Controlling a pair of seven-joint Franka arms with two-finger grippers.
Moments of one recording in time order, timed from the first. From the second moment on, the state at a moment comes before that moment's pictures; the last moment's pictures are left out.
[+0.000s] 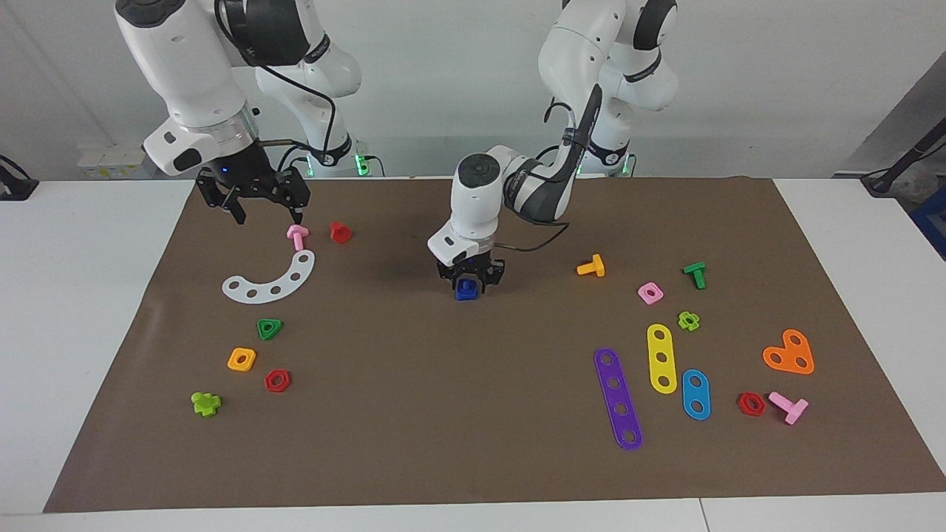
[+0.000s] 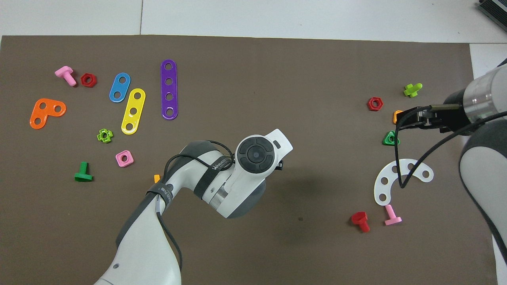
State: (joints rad) left arm -0.75 0.43 -0.01 -1.80 -0.02 2.29 -0.54; right arm 0.08 0.01 0.02 -1.63 0.01 1.65 0.14
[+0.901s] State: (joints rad) left arm -0.75 0.43 -0.01 -1.80 -0.02 2.29 -0.54; right arm 0.08 0.01 0.02 -1.63 0.01 1.65 0.14
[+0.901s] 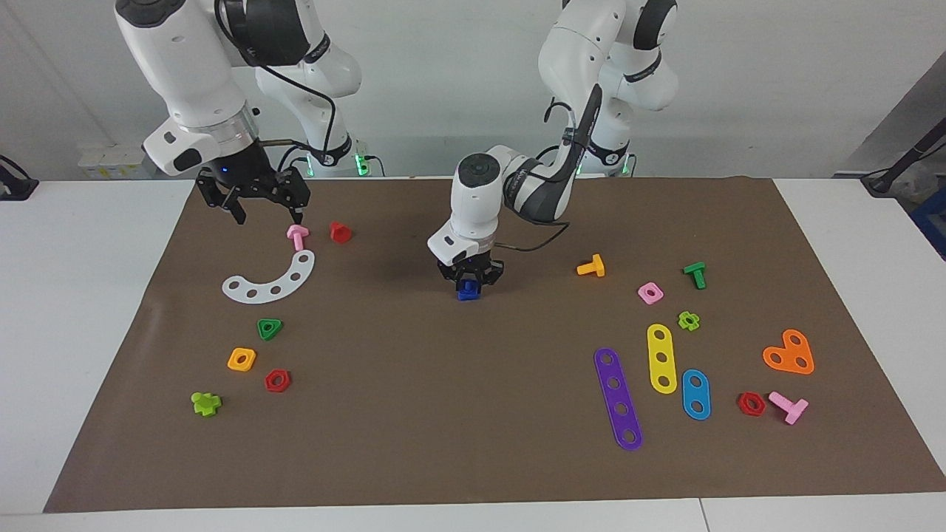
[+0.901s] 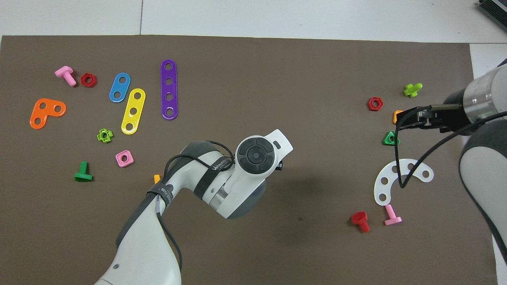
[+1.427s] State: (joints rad) left arm -0.75 0.43 -0.01 -1.75 -0.02 2.23 -0.54; right arm 0.08 0.01 0.02 -1.63 0.01 1.65 0.14
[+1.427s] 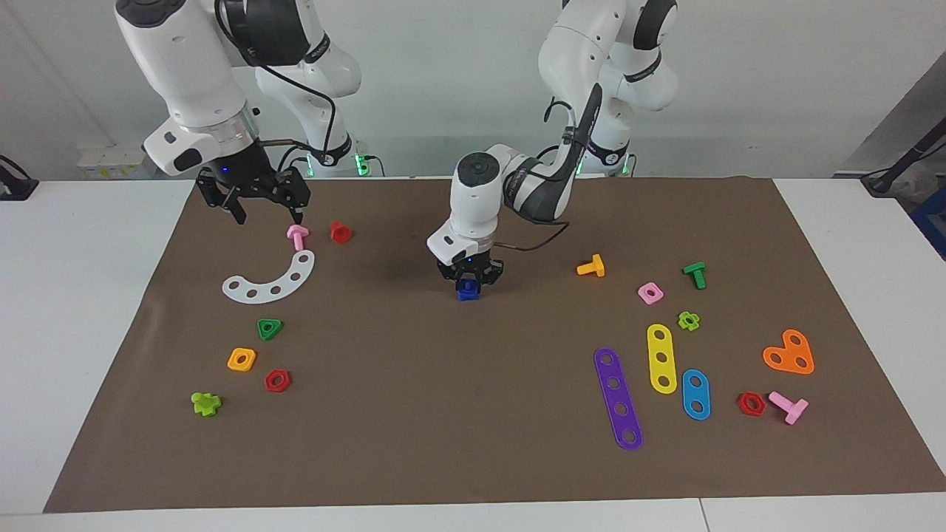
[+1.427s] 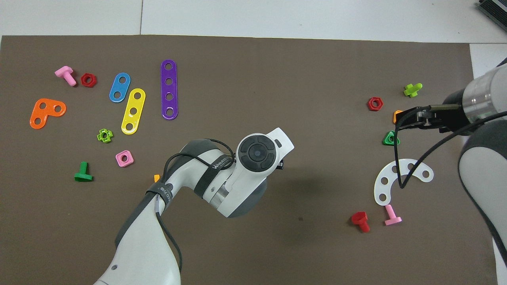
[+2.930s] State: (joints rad) left arm -0.19 0.35 0.00 -1.90 -0.03 2.15 -0.12; right arm 0.38 0.19 0.03 -1.68 0.01 1.98 0.45
